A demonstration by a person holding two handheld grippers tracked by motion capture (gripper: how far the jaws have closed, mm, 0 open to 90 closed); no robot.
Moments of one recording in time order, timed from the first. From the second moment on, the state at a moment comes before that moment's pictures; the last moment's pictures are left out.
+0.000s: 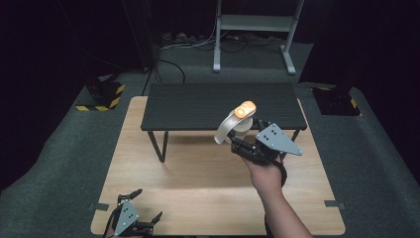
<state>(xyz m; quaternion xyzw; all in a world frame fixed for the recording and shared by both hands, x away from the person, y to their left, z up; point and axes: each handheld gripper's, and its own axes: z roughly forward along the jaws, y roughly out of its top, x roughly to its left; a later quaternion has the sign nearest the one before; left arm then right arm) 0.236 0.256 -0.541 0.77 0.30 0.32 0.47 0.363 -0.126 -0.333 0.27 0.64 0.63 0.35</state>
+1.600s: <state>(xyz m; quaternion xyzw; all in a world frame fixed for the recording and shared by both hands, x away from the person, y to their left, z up) 0.235 0.257 -0.541 0.76 0.30 0.32 0.47 0.424 -0.107 -0.319 0.30 0.64 0.60 0.37</state>
